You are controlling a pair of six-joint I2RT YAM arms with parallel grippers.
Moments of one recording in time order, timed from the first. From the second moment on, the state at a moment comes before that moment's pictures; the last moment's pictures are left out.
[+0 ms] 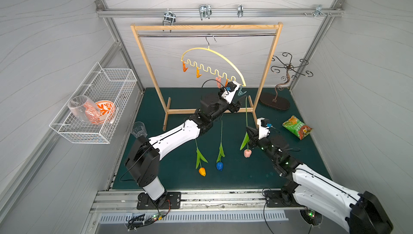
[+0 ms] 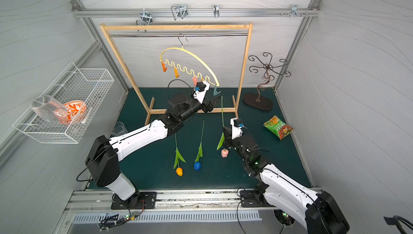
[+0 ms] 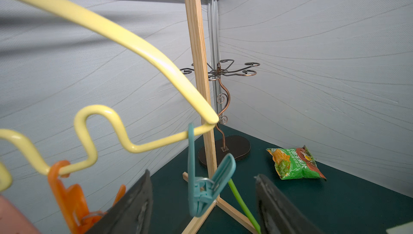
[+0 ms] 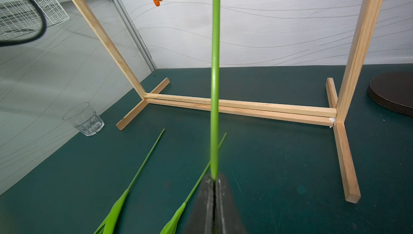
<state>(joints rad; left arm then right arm) -0.75 1.65 1.30 0.41 0.09 0.11 0.67 0.86 0.32 0.39 0.06 0.26</state>
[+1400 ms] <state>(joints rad) -0.76 1.73 1.41 0.36 0.06 0.11 0.67 0.86 0.32 0.40 0.06 0.26</state>
